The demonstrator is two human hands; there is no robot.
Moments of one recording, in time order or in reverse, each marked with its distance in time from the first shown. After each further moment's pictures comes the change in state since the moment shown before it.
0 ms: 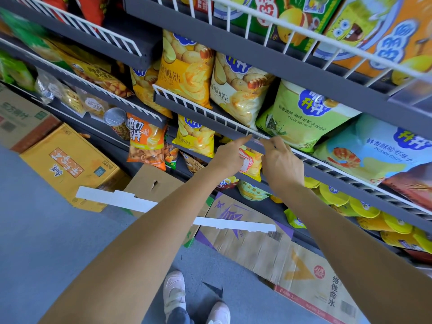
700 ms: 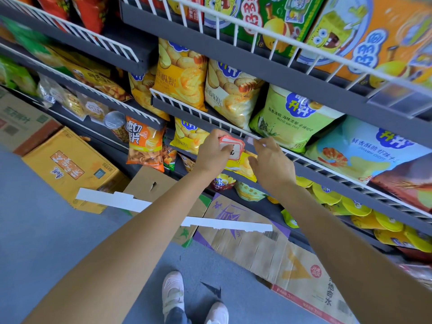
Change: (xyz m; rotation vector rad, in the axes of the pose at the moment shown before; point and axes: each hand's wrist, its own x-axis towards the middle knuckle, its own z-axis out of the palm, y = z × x) left_hand -0.018 0.004 -0.010 -0.388 0.299 -0.074; right_hand -0.009 -0.008 -0.031 0.214 -0.144 -0.004
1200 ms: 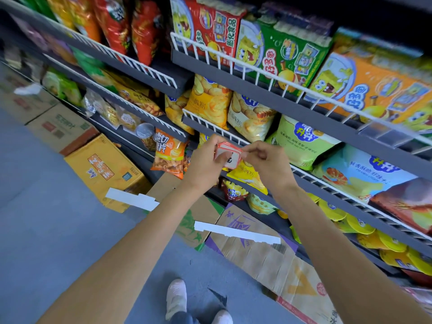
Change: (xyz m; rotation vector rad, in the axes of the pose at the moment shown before) left_hand -0.067 0.041 -0.080 0.140 0.078 0.198; right_hand -0.039 -0.070 -0.068 0.983 -0.012 -0.075
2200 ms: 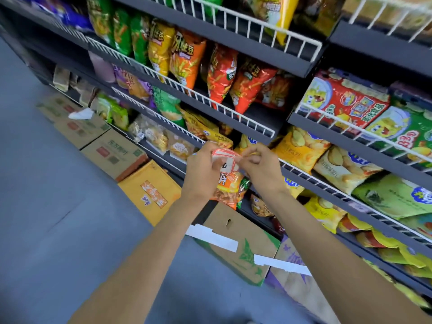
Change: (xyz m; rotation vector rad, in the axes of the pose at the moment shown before) left_hand 0.031 -0.091 -0.296 0.191 0.240 0.027; right_hand 0.066 -0.166 0.274 0.024 0.068 0.017
